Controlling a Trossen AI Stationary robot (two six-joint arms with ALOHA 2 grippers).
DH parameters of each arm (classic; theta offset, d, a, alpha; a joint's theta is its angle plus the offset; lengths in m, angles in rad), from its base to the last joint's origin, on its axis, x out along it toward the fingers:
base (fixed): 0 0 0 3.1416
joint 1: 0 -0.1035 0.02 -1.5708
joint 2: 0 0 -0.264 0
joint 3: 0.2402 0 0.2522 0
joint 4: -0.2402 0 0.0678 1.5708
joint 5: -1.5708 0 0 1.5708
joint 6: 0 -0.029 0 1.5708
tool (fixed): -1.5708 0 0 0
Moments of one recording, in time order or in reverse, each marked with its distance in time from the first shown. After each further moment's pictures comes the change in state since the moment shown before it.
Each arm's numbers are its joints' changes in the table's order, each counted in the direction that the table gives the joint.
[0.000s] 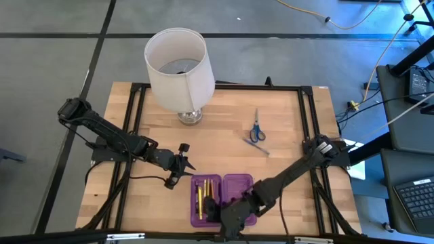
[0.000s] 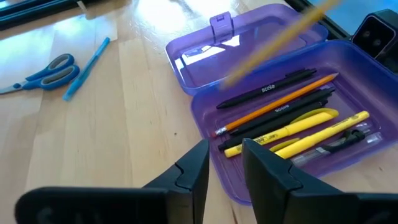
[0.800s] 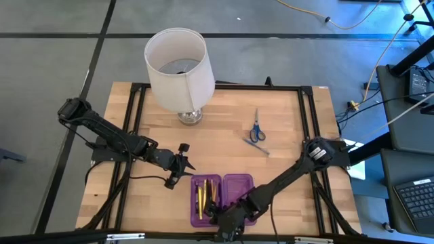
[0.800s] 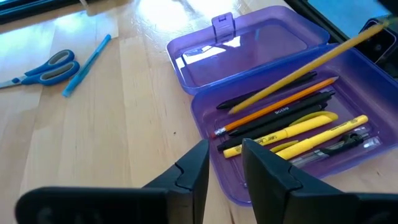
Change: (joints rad) left arm 0.001 0.000 0.000 0.000 -0.001 0.026; right arm -0.013 -0.080 -0.132 0.115 -0.026 -0.132
